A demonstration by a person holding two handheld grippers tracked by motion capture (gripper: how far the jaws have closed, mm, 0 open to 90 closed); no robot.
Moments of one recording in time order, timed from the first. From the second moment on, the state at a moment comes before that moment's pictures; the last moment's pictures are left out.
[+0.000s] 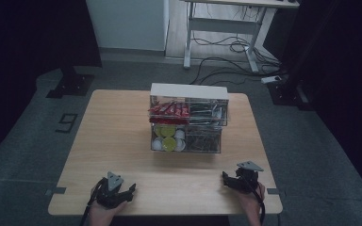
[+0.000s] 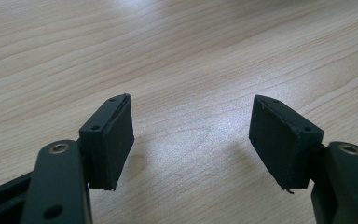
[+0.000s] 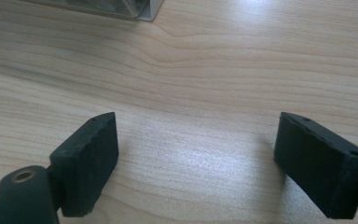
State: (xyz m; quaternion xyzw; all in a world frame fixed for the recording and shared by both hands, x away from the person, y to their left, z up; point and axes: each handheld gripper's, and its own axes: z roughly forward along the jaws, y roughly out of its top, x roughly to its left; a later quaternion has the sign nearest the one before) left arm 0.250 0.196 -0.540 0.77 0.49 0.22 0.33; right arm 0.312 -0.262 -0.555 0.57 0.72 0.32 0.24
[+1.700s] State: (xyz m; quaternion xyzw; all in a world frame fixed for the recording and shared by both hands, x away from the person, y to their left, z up) left arm 0.250 0.201 -0.538 0.77 0.49 0.23 0.33; right arm 0.282 -0.271 -0.506 0.52 0.68 0.46 0.25
